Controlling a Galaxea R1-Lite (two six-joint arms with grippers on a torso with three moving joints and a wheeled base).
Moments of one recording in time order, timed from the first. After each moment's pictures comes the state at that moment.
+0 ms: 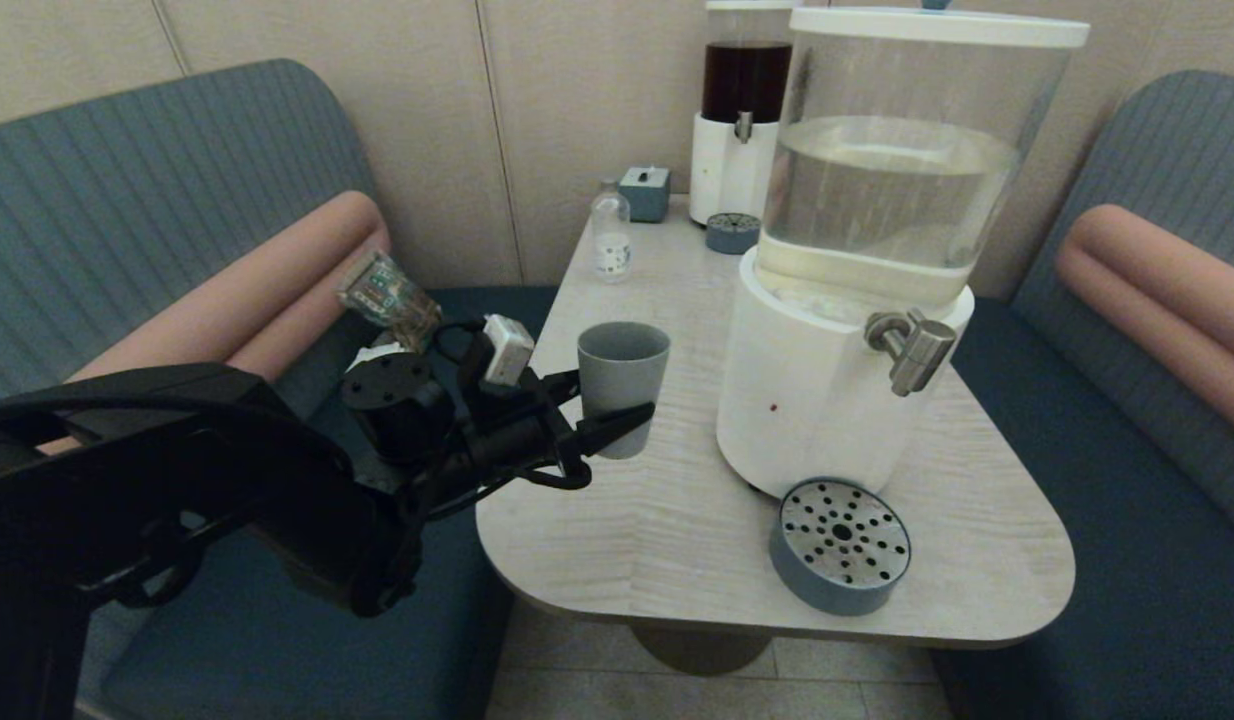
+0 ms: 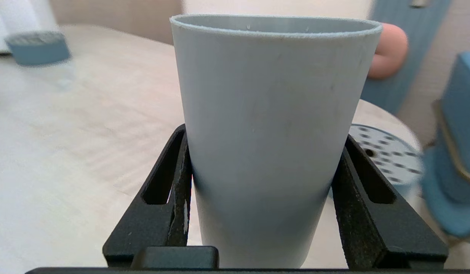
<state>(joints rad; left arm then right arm) -0.37 2.19 -0.90 -1.52 -0.69 -0.06 0.00 0.00 0.00 -0.01 0.00 0.00</state>
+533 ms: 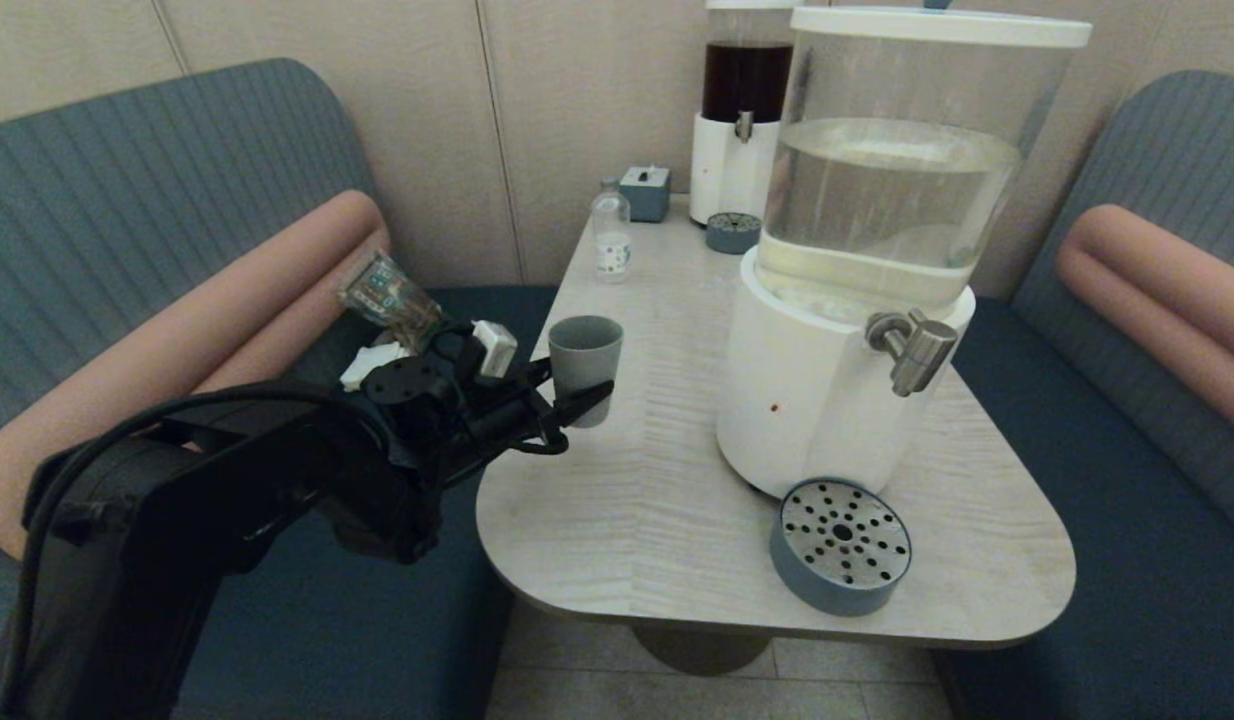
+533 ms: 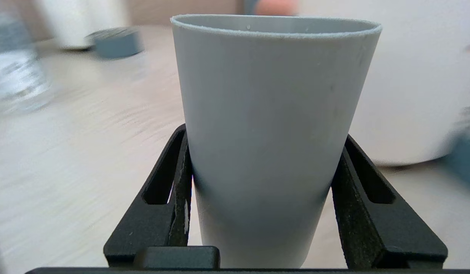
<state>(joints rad) -0.24 2.45 -1.21 -1.52 -0.69 -0.04 0.00 0.00 0.00 -0.01 0.00 0.00</state>
